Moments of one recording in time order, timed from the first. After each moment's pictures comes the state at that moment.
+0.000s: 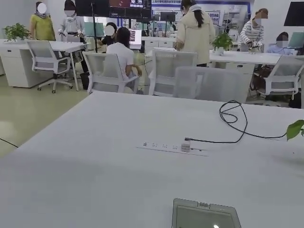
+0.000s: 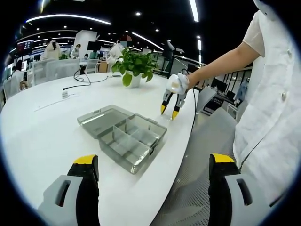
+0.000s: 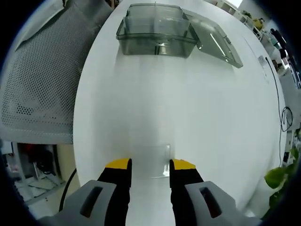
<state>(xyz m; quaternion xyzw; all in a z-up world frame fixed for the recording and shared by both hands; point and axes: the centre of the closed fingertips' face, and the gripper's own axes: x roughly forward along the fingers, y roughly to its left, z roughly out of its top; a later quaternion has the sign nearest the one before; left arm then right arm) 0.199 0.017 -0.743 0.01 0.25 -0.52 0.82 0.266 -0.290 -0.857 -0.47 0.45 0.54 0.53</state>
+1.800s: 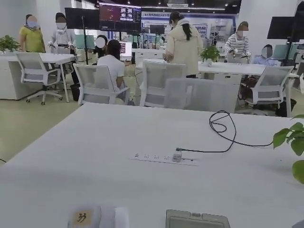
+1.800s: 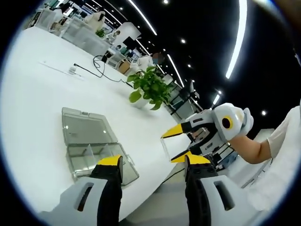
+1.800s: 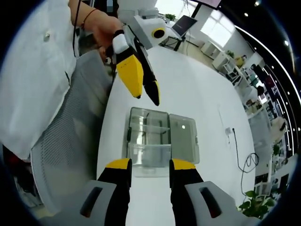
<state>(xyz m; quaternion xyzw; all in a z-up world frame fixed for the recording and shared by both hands) 0.244 -0.053 -0.679 -0.30 0.30 -0.44 0.79 0.239 -0.115 -0.689 -0.45 0.26 0.56 0.64</state>
